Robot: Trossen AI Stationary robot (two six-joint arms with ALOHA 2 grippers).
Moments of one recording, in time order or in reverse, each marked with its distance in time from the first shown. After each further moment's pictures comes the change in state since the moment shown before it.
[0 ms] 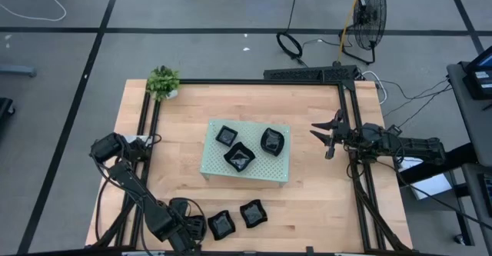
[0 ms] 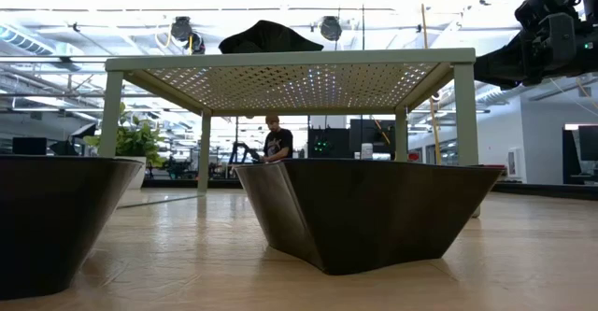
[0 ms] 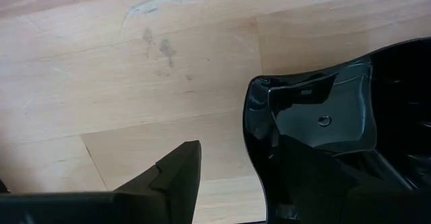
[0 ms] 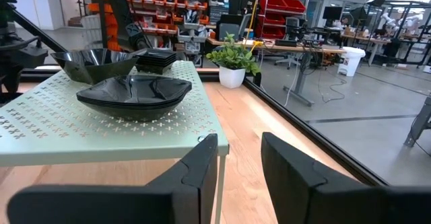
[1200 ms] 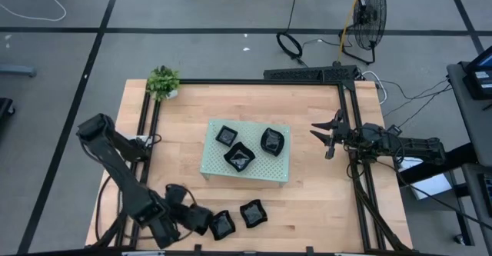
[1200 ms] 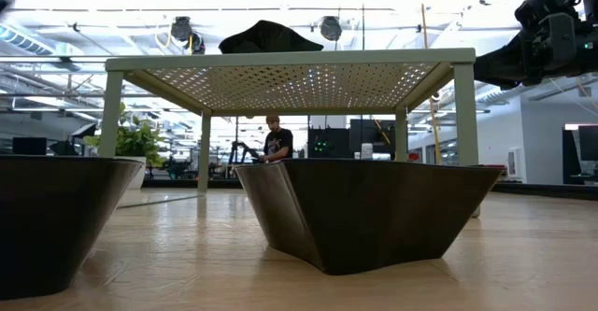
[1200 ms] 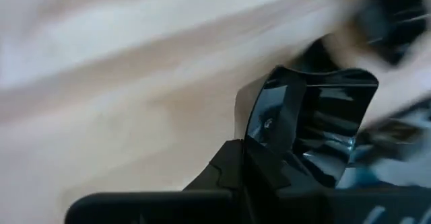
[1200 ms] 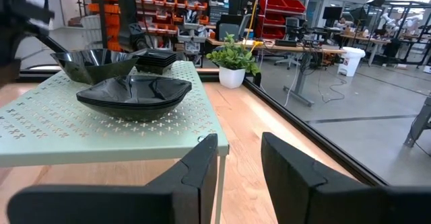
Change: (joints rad) left arm -0.008 -0.248 0.000 -0.053 -0.342 0.152; right arm 0.000 0.000 0.000 0.001 0.000 0.000
